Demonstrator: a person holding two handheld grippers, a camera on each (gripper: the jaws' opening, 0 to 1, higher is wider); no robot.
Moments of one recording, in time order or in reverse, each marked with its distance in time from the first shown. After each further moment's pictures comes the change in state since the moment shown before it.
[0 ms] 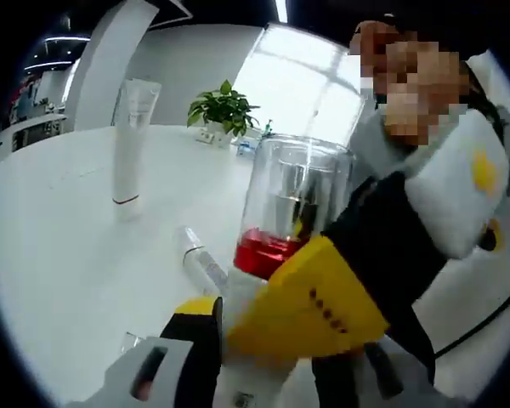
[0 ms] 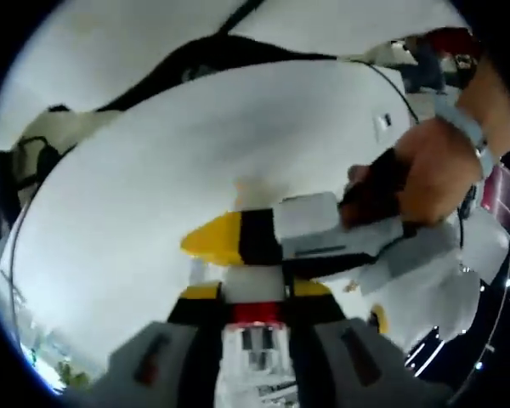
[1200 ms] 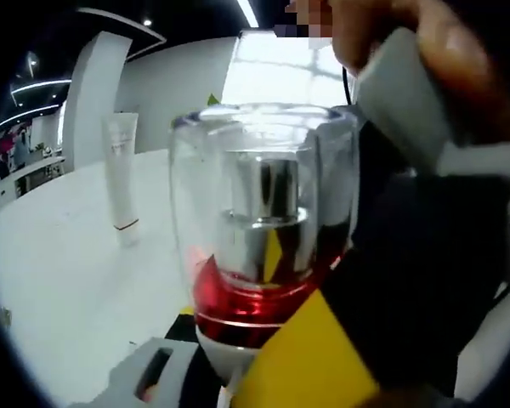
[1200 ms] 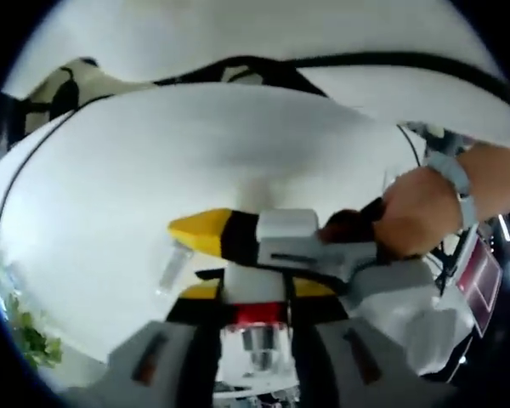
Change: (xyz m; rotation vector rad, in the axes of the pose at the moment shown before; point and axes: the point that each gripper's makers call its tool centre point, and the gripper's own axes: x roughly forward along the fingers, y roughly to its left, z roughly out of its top) left arm -0.002 0.001 -0.005 0.158 -0.039 0.113; right arm -0.005 -0.005 0.017 -0.322 -0.023 -0.039
